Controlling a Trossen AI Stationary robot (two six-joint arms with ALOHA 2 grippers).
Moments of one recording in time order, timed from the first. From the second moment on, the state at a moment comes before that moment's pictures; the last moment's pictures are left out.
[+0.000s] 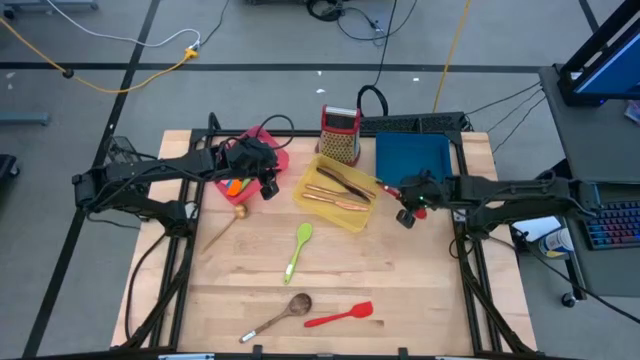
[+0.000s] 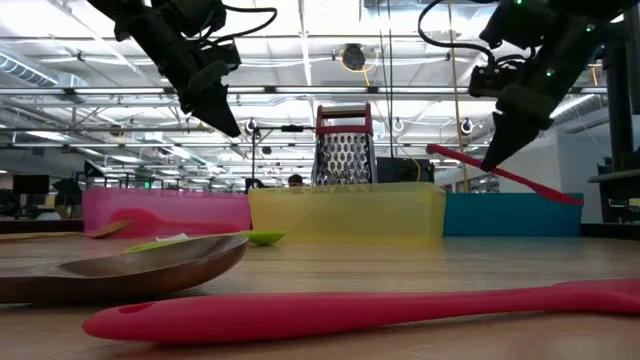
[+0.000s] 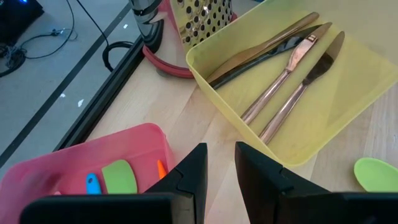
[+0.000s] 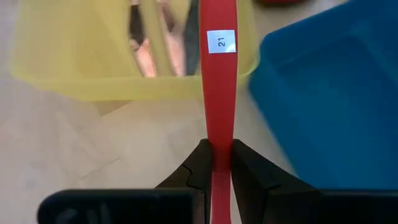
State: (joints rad) left arm 0.37 1.21 0.86 -0.41 -0.13 0.02; right arm -0.15 0.94 0.59 -0.60 0.26 0.28
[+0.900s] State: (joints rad) left arm 0.37 1.21 0.86 -0.36 -0.13 0.05; right arm -0.61 1.14 0.68 -0.31 0.31 -0.23
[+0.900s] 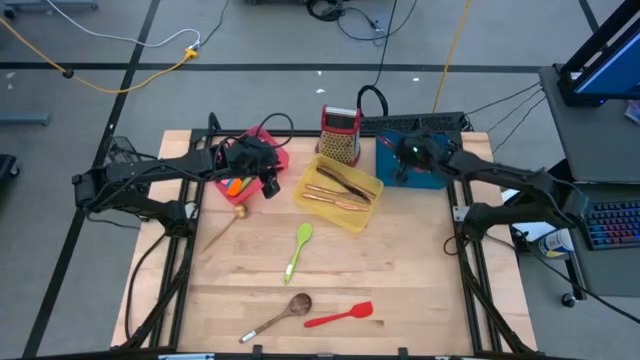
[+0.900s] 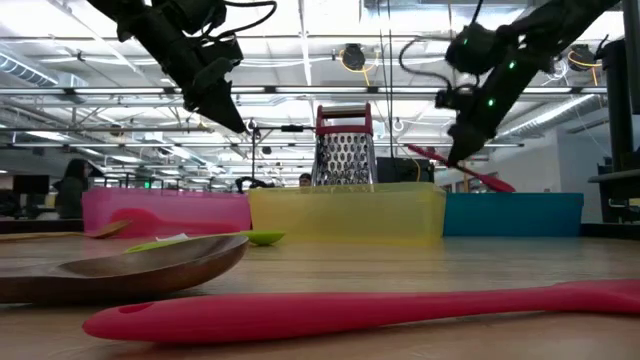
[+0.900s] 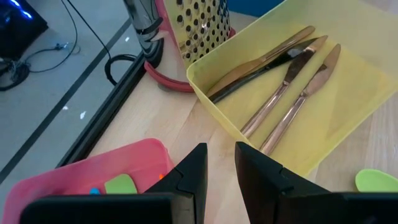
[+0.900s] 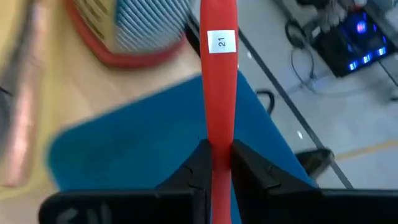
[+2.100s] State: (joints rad) left arm 0.37 1.21 0.86 -0.36 -0.13 0.05; right arm -0.83 1.45 0.68 -0.37 0.10 -0.25
